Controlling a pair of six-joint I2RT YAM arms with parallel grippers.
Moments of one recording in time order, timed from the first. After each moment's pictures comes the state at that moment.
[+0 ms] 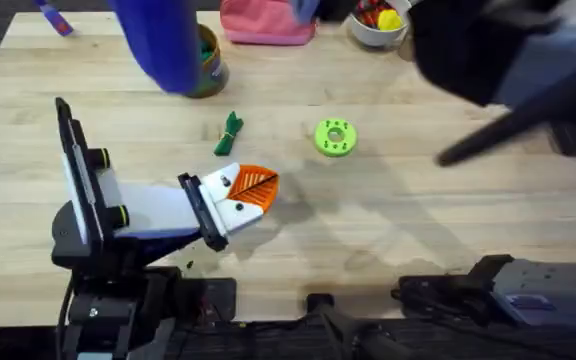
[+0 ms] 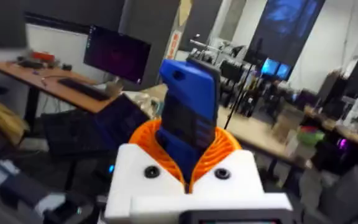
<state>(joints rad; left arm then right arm) -0.01 0.01 0.02 -0.12 1.07 0.07 0.69 1.49 1.25 0.99 -1.13 0.35</state>
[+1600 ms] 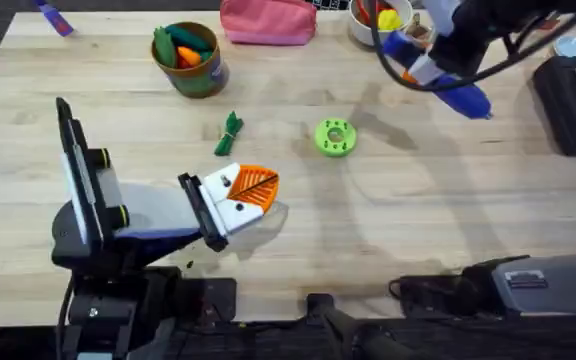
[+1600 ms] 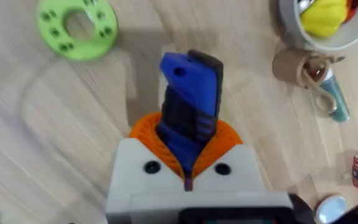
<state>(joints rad) -0.01 0.01 0.02 -0.12 1.07 0.07 0.17 1.56 1.48 -1.08 -0.04 -0.93</state>
